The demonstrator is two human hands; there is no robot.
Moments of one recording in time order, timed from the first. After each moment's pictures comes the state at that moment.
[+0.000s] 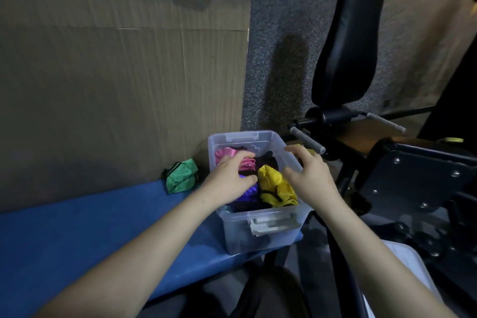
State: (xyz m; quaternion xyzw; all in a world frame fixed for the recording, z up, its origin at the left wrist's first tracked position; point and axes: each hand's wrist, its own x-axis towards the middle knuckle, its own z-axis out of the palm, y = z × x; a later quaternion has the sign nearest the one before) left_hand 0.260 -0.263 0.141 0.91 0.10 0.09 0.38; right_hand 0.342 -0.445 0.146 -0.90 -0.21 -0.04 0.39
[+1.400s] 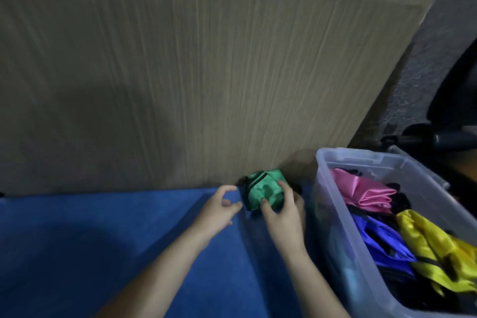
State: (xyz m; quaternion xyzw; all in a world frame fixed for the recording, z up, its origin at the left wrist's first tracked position) left_hand 0.227 -0.016 -0.015 0.74 0.31 0.13 0.58; right_hand 0.314 -0.154 -0.011 -0.85 -0.19 -0.01 0.50
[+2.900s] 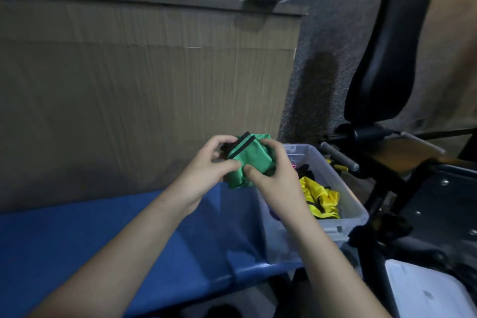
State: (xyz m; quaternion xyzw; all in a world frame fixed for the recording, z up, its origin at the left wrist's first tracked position) left_hand 0.165 -0.175 0.179 0.72 0.09 0.22 0.65; right_hand 0.251 -0.316 0.156 -0.75 -0.33 -0.05 0.58
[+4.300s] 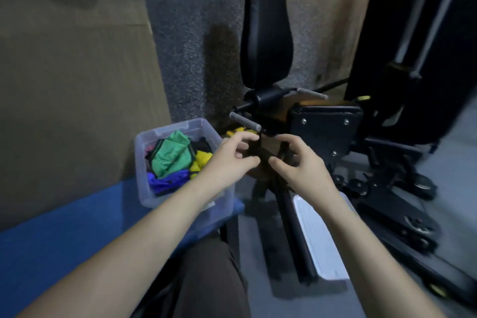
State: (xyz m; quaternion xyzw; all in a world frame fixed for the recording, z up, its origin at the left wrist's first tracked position) left_hand 0.282 -0.416 0.154 0.86 -0.04 0.08 0.51; right_hand 0.297 -0.600 0.133 -0.85 -0.14 -0.11 0.49
